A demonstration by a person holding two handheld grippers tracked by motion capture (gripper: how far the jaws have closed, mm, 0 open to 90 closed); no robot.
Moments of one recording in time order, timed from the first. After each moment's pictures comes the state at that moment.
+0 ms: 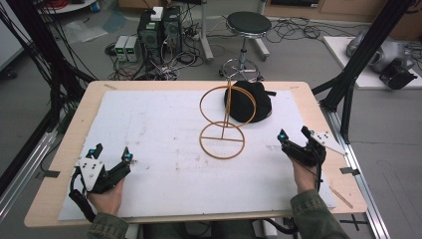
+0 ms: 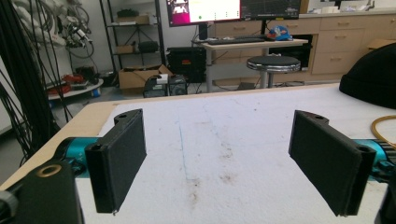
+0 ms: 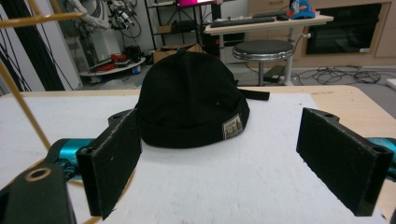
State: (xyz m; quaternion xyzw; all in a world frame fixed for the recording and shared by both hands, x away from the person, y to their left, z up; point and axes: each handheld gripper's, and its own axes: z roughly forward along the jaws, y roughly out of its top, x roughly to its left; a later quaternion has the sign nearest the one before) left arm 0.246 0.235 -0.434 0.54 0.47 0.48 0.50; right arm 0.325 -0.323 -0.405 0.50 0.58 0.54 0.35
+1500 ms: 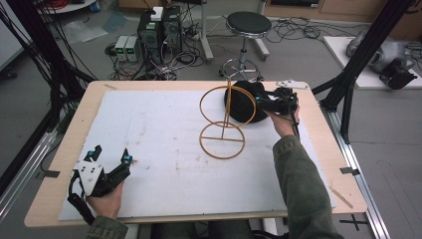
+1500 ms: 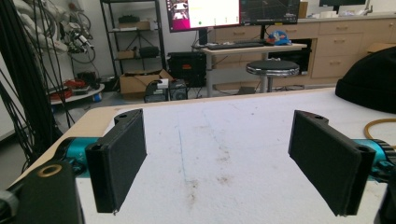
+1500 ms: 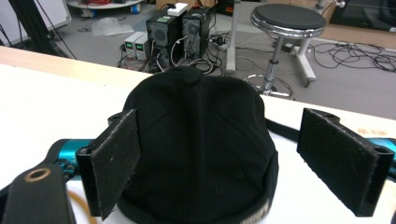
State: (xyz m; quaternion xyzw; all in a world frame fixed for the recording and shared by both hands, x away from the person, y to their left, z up) left arm 0.237 0.233 -0.431 0.54 0.47 0.49 0.50; right arm 0.473 -0.269 -0.361 0.49 0.69 0.43 0.32
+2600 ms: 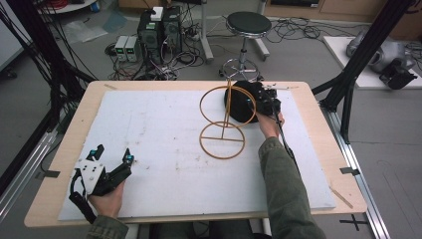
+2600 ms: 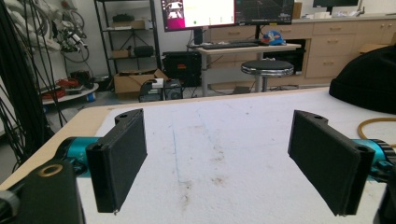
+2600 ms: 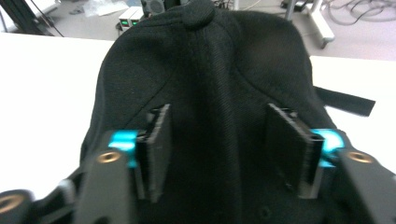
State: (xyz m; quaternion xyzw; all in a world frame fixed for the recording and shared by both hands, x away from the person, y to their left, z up) left arm 0.240 0.232 -0.432 0.54 0.47 0.48 0.51; right arm 0.515 -0.245 -0.413 0.55 0.68 0.42 0.26
